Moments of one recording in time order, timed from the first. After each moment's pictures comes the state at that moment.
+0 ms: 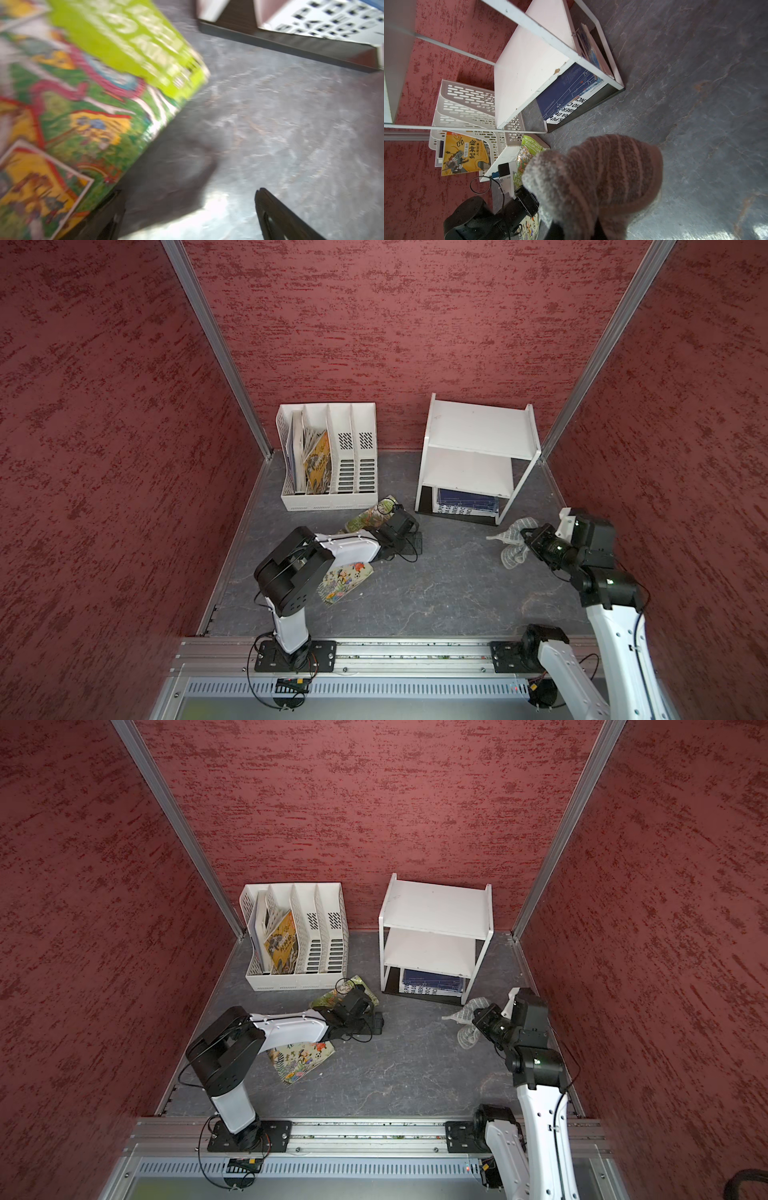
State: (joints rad) left arm -0.75 1.77 0.96 -0.15 -0.09 -0.67; right arm -0.11 0.72 0.87 -0.83 -0.34 0.74
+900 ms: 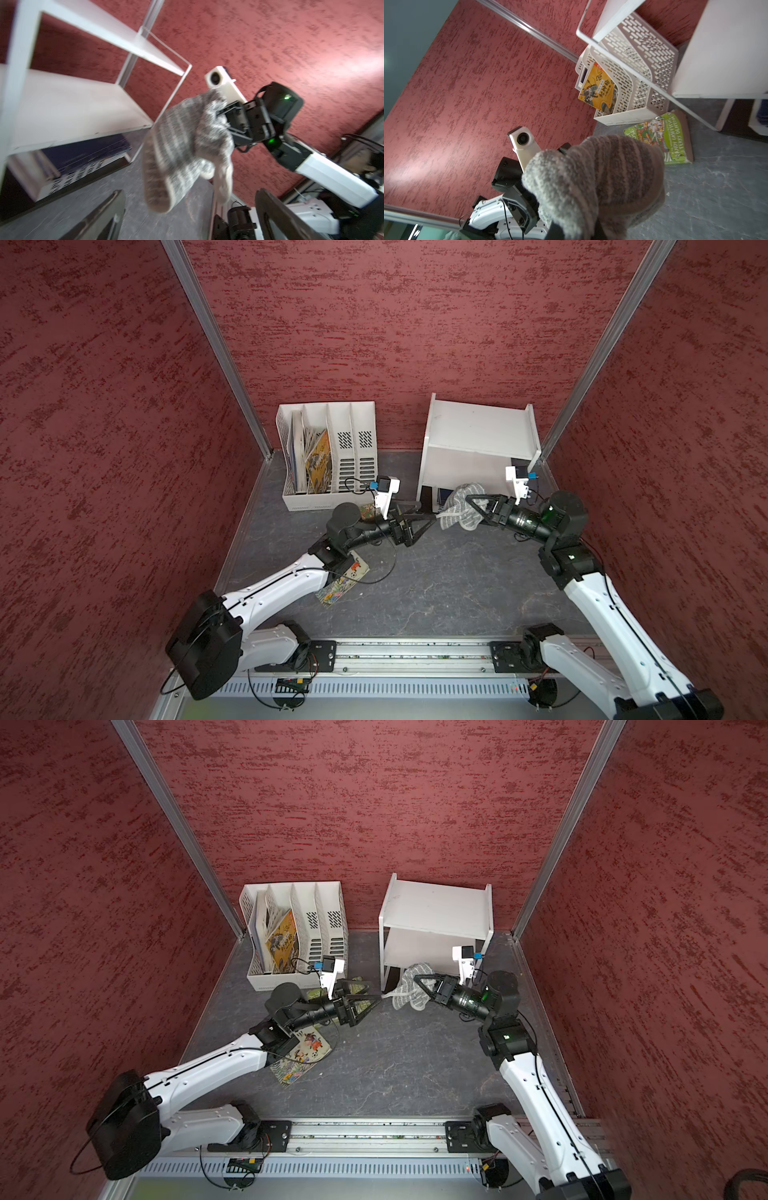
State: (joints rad) left arm -0.71 1.24 0.75 0.63 0.54 -0.66; right arm 0.22 0.91 0.81 0.05 -0.83 0.99
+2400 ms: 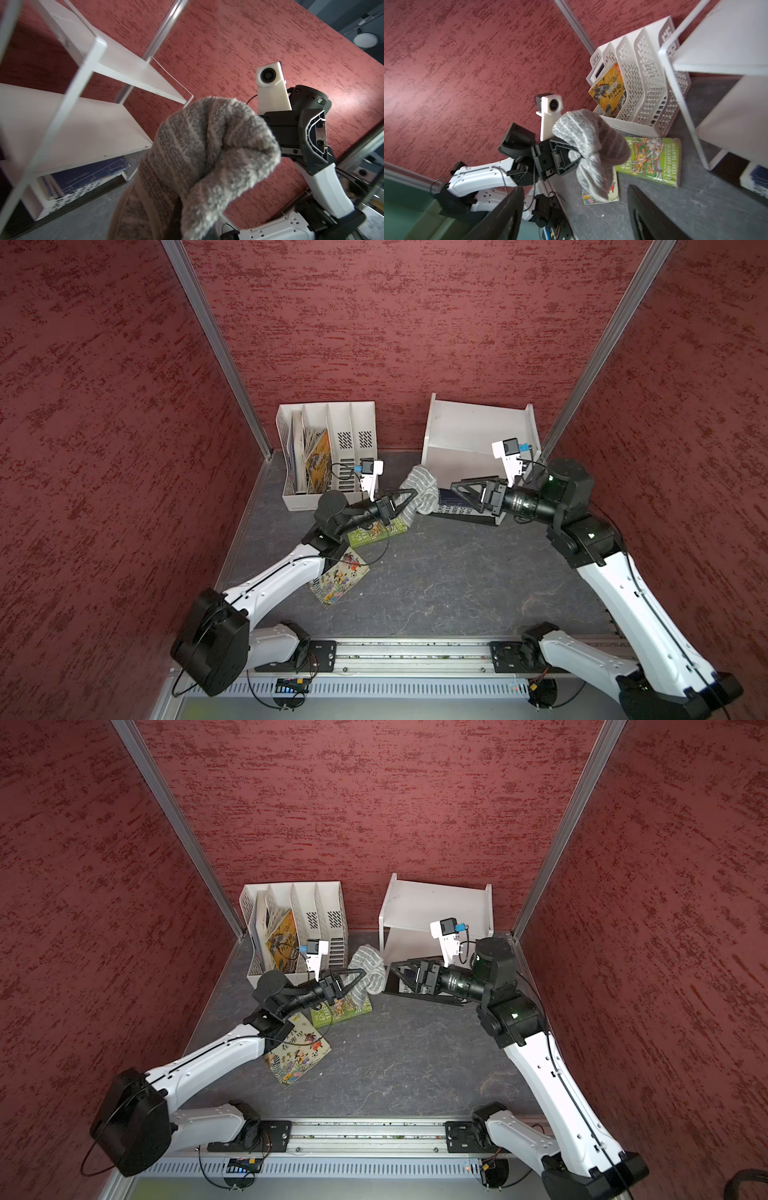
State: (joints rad) left arm -0.53 1.20 0.77 0.60 0.56 -0.78; right arm 0.35 1.05 1.30 -0.46 -0.67 0.56
